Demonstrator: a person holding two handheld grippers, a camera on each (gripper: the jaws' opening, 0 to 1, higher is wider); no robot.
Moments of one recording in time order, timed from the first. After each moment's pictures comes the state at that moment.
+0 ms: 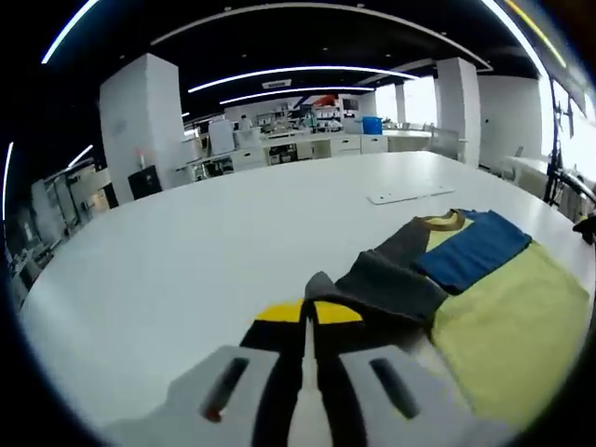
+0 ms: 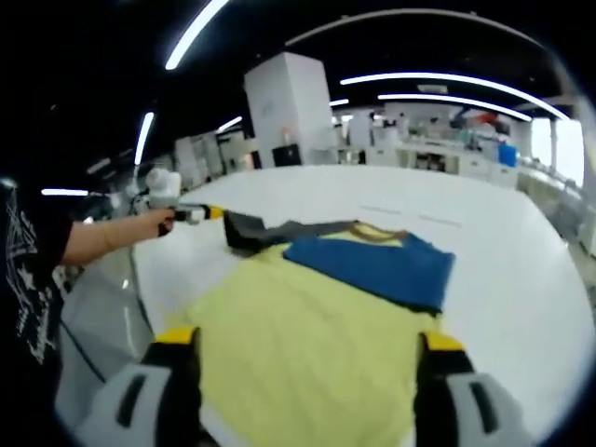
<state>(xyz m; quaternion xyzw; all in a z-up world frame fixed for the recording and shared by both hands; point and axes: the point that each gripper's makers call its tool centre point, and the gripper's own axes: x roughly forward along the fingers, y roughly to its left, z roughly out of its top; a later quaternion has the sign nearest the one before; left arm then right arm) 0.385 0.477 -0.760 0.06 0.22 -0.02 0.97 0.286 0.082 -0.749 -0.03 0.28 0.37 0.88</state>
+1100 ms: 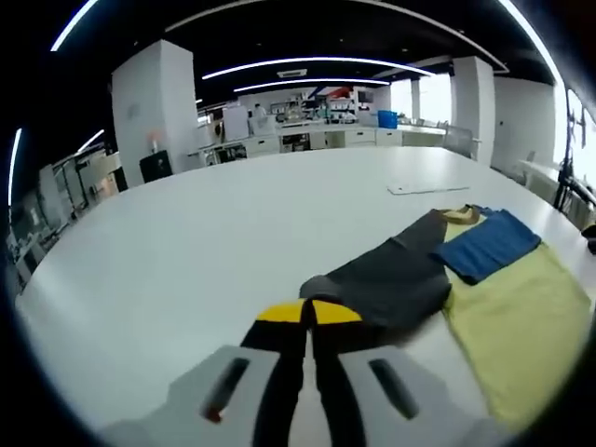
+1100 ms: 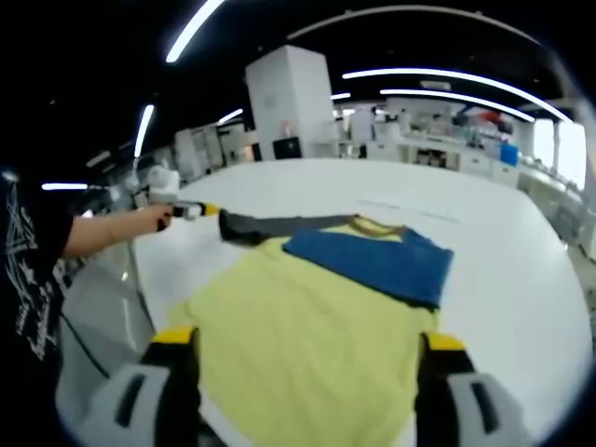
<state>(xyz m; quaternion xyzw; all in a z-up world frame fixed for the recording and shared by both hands) 0.382 0.492 -0.767 0.04 0.23 -0.02 0.97 0.279 0.079 -0.750 -0.04 0.30 0.37 0.88</state>
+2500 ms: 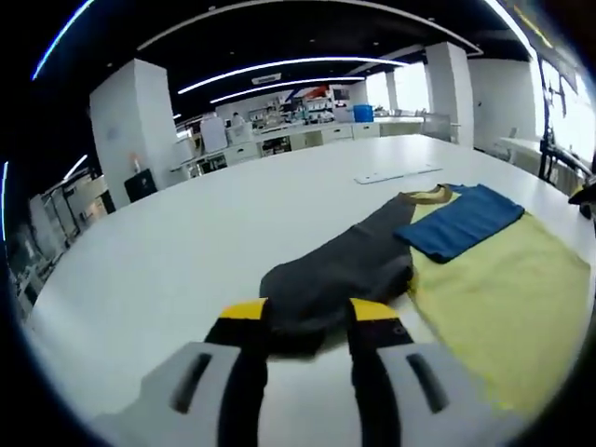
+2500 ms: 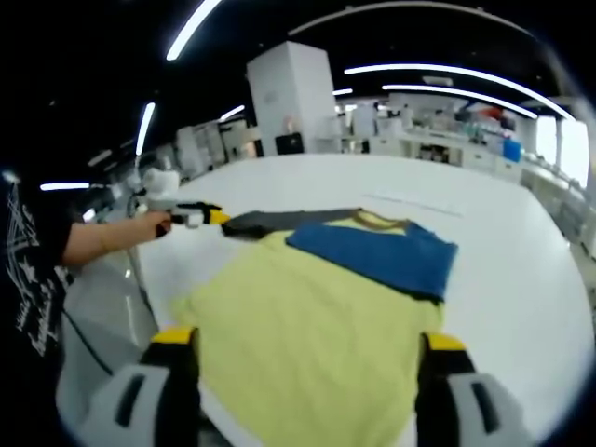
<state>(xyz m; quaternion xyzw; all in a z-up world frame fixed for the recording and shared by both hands) 0.359 0.464 -0.783 0.10 0.23 -0.04 0.97 0.274 0.082 -0.756 -0.04 0.31 0.38 0.87</state>
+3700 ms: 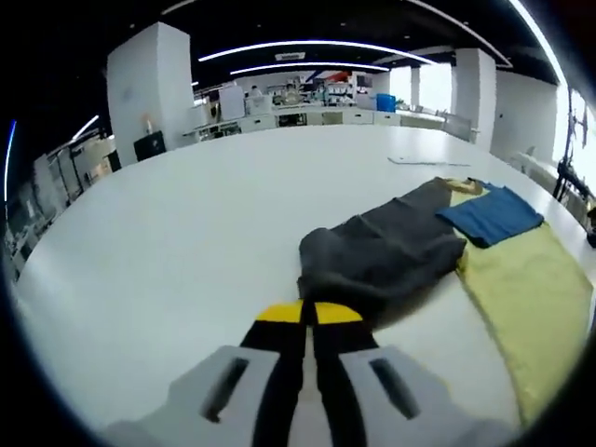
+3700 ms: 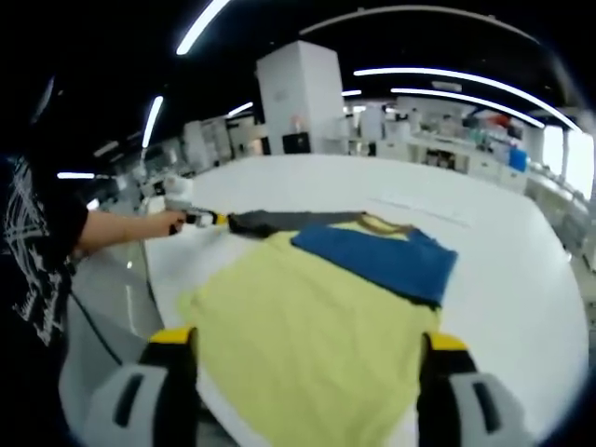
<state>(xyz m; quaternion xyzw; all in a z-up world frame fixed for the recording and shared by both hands) 0.370 0.494 -0.814 0.02 0.27 -0.03 0.96 0.267 0.079 -0.748 -0.06 0.30 0.39 0.87</state>
